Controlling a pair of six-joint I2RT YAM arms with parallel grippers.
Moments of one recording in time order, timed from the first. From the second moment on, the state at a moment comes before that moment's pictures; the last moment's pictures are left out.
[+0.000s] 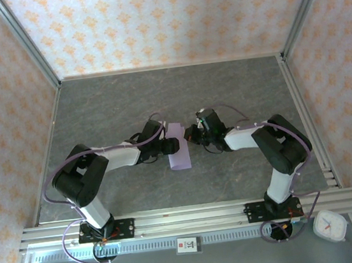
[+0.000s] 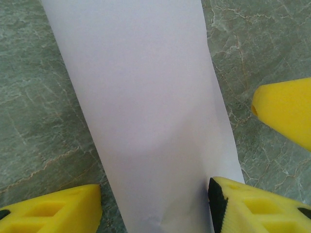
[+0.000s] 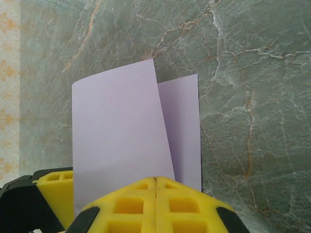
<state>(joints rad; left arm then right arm) -0.58 1.71 0.80 0.01 0.13 -0.55 0.58 1.76 0.77 0.30 -0.30 0.90</state>
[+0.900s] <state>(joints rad) -0.60 1.71 0.82 -0.01 0.11 -0.54 0.58 1.78 0.75 0.32 -0.33 0.91</state>
